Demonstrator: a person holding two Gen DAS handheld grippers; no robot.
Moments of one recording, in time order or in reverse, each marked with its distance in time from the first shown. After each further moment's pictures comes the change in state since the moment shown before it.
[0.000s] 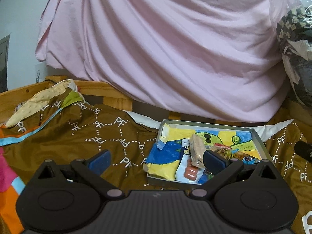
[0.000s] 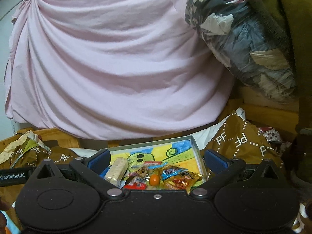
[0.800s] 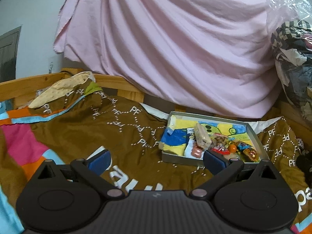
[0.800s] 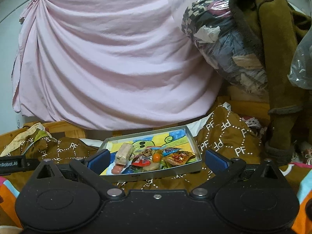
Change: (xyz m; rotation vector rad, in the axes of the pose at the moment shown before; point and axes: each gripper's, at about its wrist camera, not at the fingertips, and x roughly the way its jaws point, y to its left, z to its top) left arm -0.075 0.052 -0.037 -0.035 -0.007 -0.022; right arm -0.097 0.025 -0.043 -0.007 -0.028 -0.046
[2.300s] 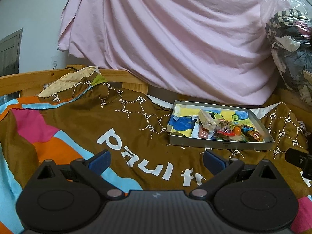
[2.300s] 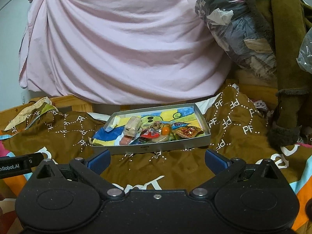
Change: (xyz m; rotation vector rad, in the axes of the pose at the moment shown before) left arm -0.014 0.014 -0.043 0.047 -0.010 0.003; right arm -0.004 0.021 -0.034 -0.057 0.118 0.027
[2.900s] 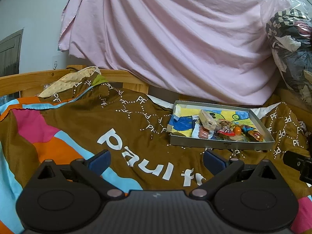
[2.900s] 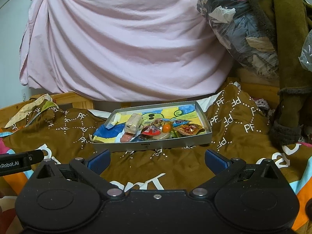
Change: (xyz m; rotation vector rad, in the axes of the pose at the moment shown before) left arm -0.002 0.000 -0.001 0.000 -0.001 0.003; right arm 0.002 0.000 -0.001 -0.007 0.014 0.009
